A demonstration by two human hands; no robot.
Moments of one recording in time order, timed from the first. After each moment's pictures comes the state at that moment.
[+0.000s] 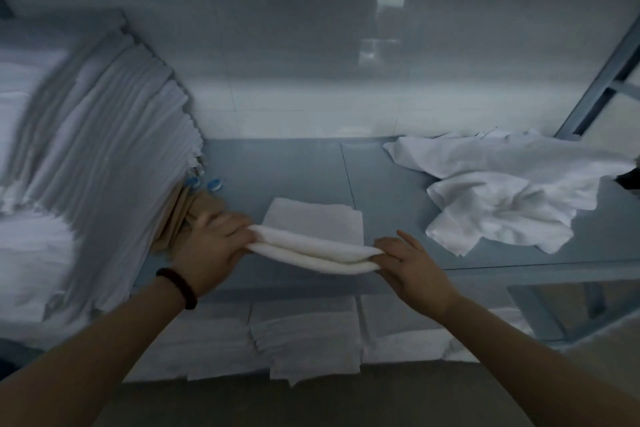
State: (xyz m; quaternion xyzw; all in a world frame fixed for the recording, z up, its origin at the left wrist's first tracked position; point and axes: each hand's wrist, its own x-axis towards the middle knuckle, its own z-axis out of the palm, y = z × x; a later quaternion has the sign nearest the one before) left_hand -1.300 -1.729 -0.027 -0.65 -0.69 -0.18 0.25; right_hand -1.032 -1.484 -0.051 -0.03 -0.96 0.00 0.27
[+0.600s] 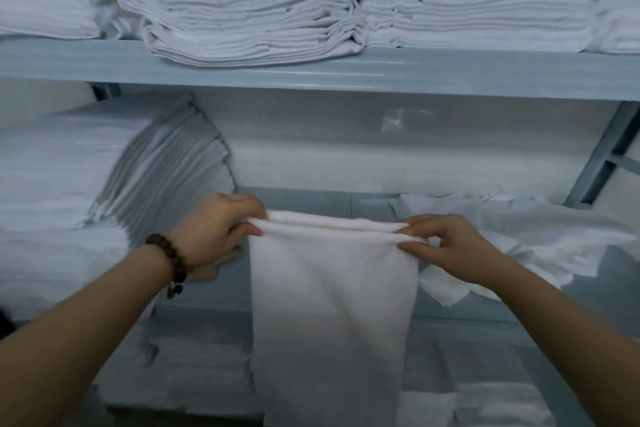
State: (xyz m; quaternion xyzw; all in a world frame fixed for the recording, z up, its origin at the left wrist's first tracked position) left_hand -1.190 -1.743 0.146 -0.63 -0.72 -0.23 0.14; right_hand -0.948 -1.461 0.136 -0.03 -0.91 0.36 0.20
